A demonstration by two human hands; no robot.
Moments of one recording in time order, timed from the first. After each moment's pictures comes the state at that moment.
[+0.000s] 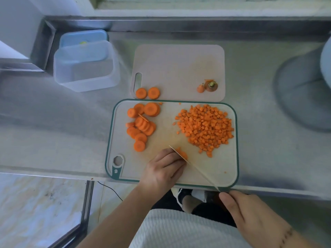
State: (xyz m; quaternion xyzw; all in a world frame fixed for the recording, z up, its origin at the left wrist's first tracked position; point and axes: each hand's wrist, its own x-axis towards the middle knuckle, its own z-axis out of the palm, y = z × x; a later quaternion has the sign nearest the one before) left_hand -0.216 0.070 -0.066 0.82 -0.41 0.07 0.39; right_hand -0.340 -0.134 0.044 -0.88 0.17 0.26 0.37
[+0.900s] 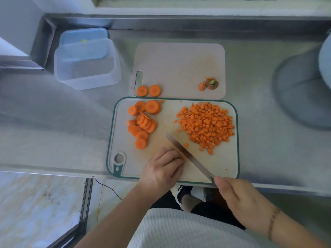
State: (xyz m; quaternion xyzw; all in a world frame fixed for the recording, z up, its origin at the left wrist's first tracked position) left_hand -0.219 0.075 -0.064 0.83 -0.41 0.06 0.39; right_hand -0.318 -0.126 0.046 -0.84 0.19 0.26 0.44
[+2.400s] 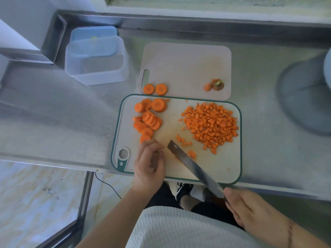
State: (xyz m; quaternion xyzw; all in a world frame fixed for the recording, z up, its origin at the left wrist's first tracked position) left_hand -0.222 0.090 -0.049 0.83 -0.17 0.10 0.52; right_hand -0.343 -0.135 0.034 -0.76 0.20 0.33 0.52
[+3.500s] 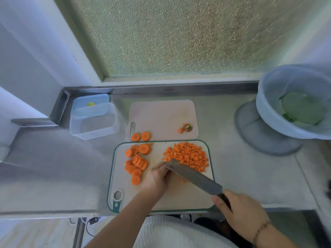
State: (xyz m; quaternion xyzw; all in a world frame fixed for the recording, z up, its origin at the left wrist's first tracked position) left_hand -0.167 0.040 -0.031 0.83 -0.35 -0.07 0.43; right_hand -0.335 -0.167 0.063 -0.95 0.17 0.21 0.17
